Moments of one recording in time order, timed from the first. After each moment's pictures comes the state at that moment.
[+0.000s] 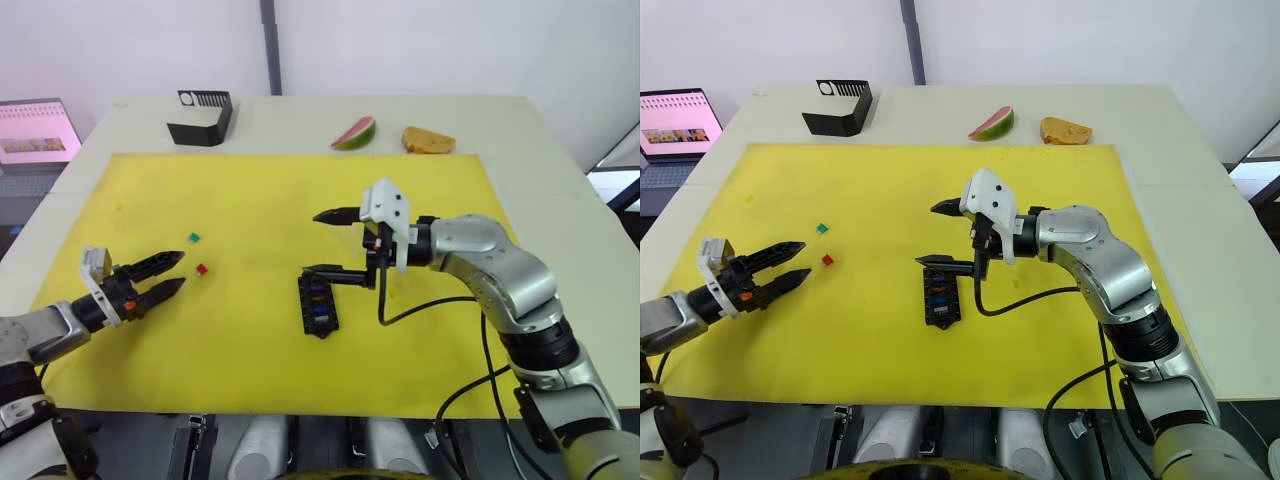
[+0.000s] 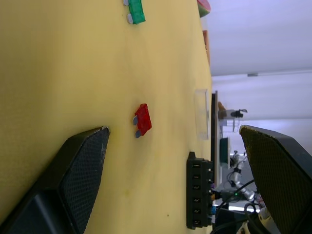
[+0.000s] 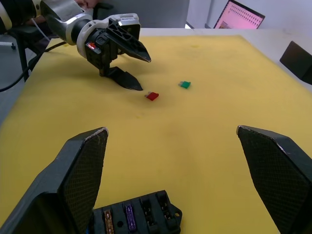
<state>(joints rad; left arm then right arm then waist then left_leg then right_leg) -0.37 0.69 0.67 0.47 -1.05 1.49 -0.62 -0.61 -0.53 0.22 -0.31 0.43 0.62 0.92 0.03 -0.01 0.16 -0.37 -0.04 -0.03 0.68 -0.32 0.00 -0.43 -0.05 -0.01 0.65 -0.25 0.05</state>
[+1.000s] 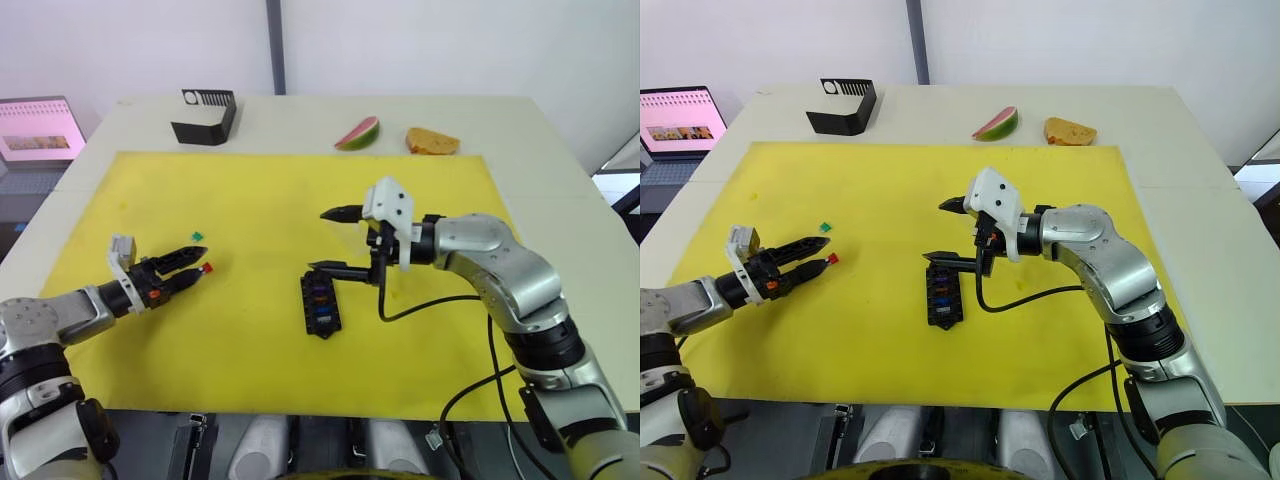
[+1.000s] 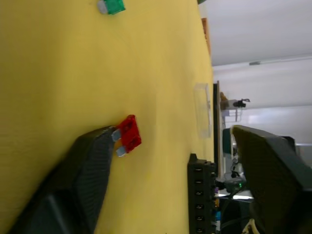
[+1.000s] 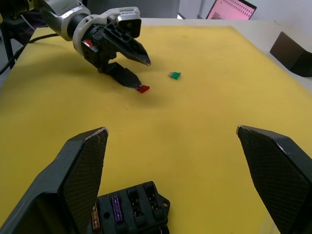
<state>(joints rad) -0.44 0.62 0.62 0.45 -0.97 1.48 -0.60 -0.61 -0.56 0.22 -0.31 0.41 0.63 0.90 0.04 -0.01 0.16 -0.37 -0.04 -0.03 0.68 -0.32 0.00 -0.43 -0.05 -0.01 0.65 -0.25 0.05</state>
